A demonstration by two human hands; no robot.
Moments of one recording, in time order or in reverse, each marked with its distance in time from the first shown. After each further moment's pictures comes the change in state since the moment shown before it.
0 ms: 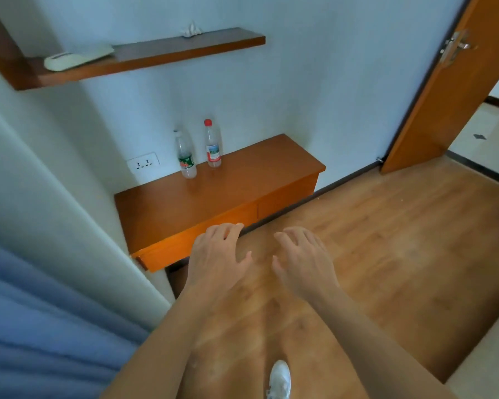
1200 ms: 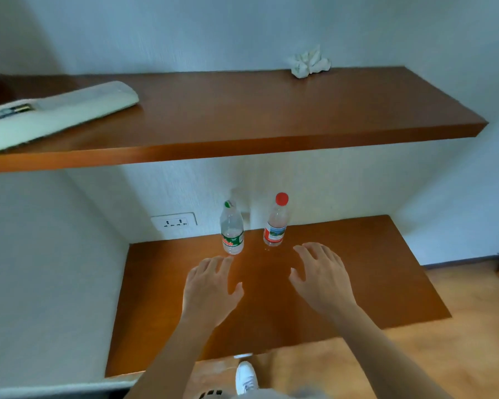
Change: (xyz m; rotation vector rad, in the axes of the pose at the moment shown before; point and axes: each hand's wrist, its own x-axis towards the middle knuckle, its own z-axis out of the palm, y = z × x) left_hand 0.353 -0.223 0.116 0.048 -0.039 -0.460; right_hand 0.500 0.006 0.171 0.052 -0.292 -0.216
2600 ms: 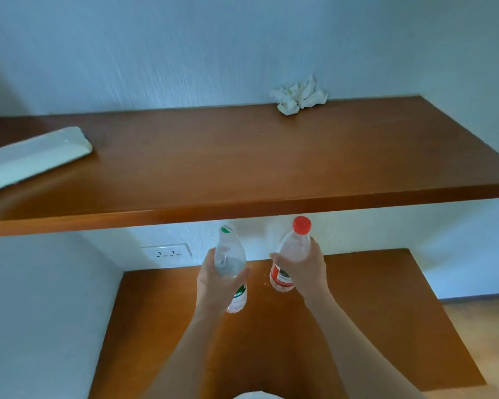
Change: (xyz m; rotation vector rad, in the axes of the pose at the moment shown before) left_hand 0.108 0.039 0.008 -0.935 0.112 -0.427; right_hand 0.134 0.005 0.024 0.752 0.111 0.286
